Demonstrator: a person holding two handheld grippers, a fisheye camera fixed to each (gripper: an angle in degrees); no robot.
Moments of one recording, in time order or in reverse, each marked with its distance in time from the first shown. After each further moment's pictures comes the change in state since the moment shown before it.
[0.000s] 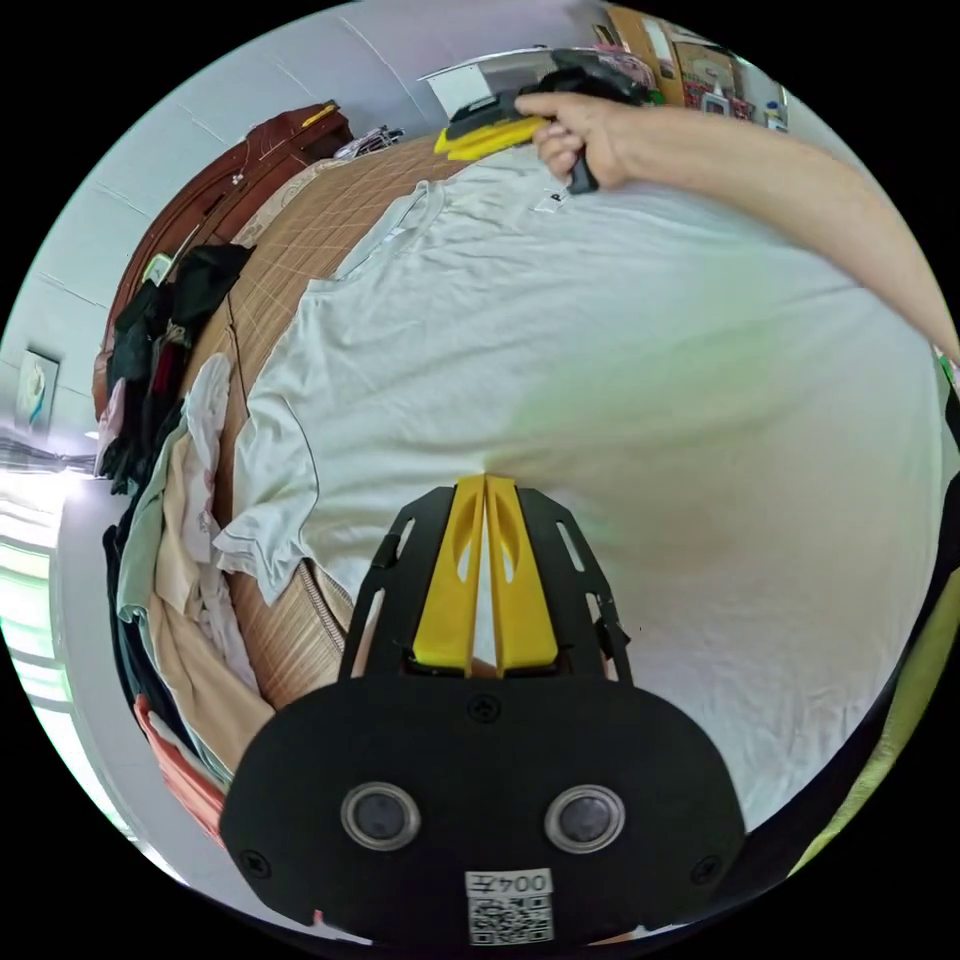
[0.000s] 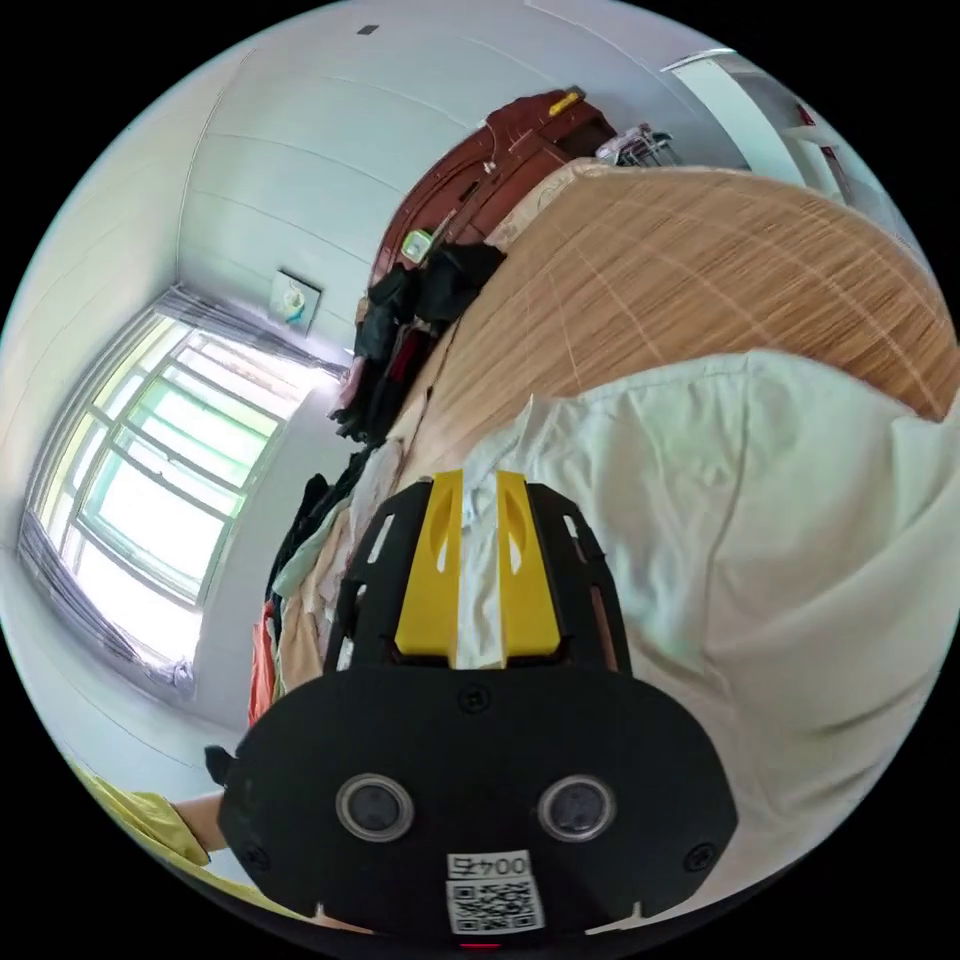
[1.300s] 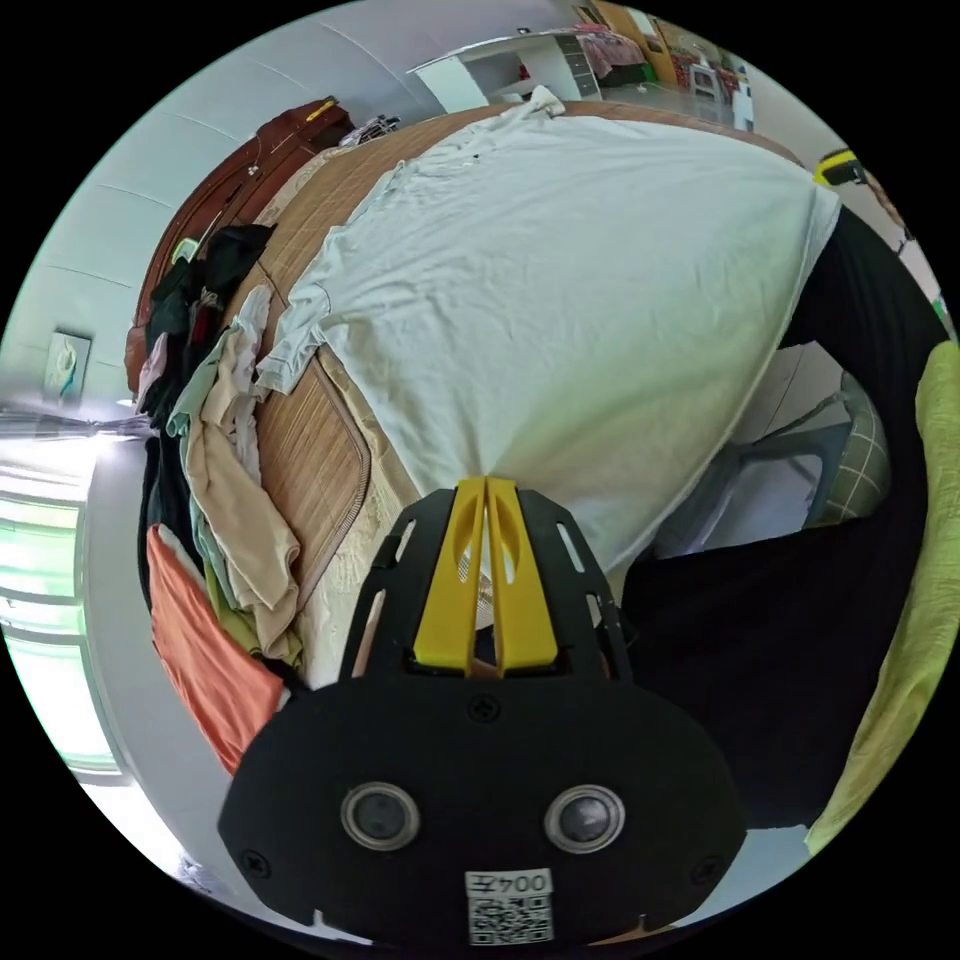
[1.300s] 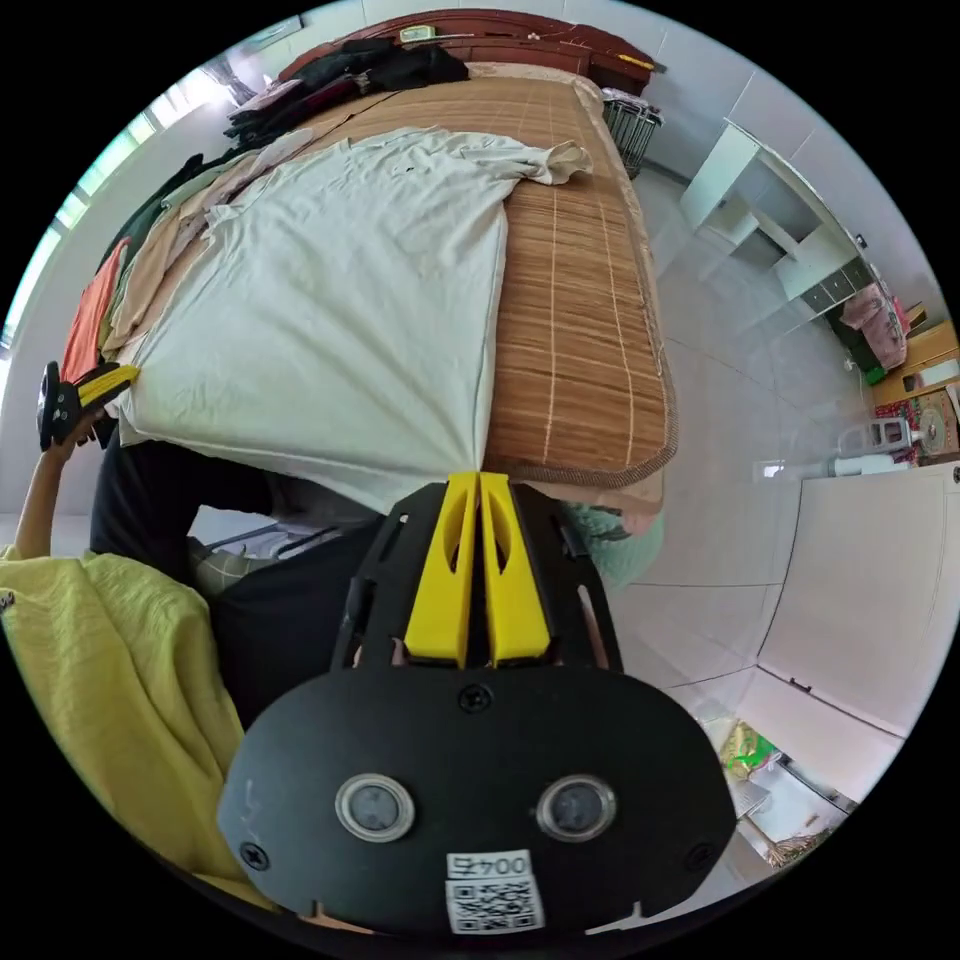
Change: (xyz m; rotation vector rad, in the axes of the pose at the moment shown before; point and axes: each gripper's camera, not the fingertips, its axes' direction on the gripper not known) left arm 0.136 0.225 -0.139 -0.034 -0.008 -0.043; right arm -0.123 0.268 -0.304 -0.676 0.783 -0.235
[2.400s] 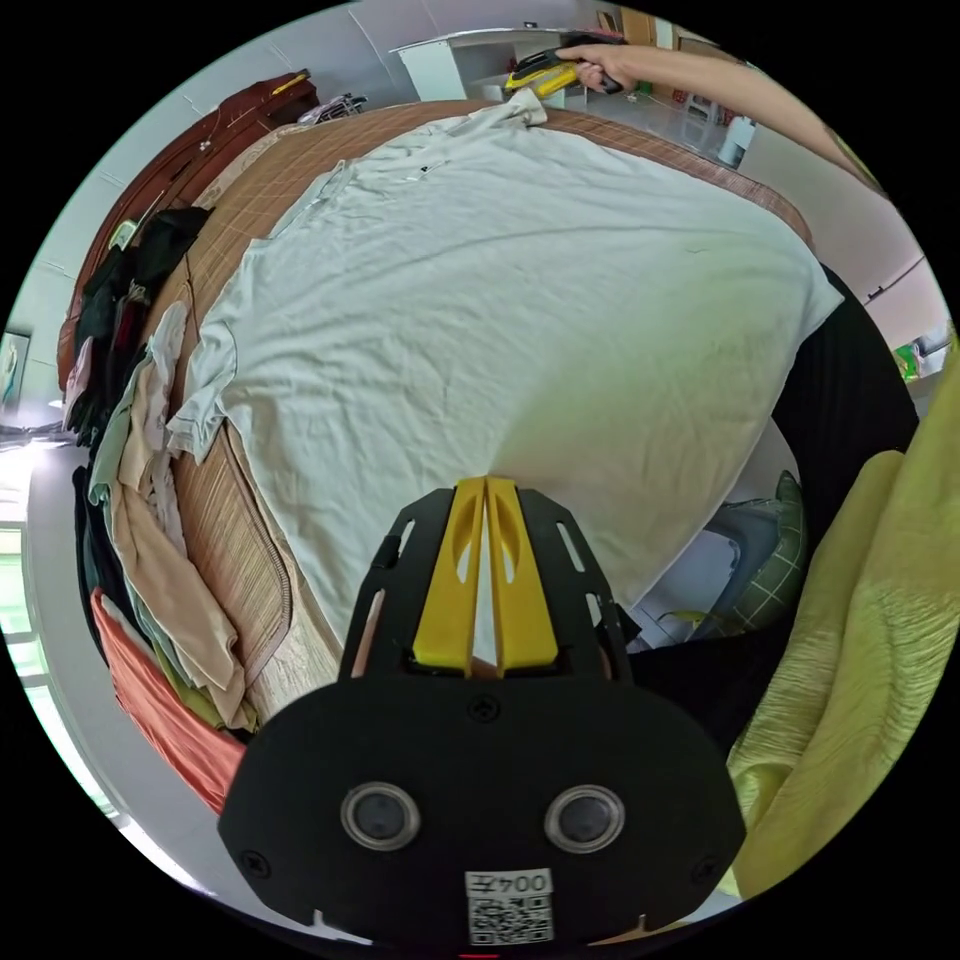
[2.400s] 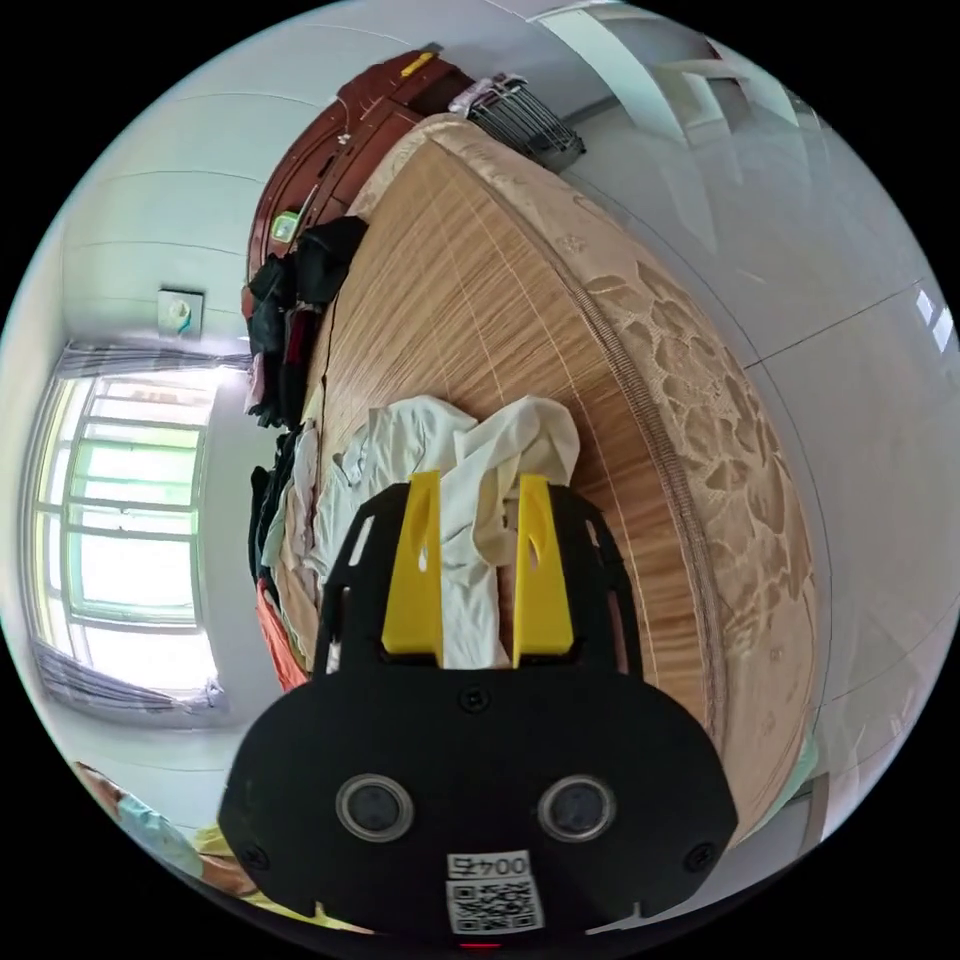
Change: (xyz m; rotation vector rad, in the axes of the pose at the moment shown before) left arm -0.001 -0.210 -0.017 -0.088 0.185 0.037; right arm 0.220 -0.346 0.052 0.207 -0.653 0.415
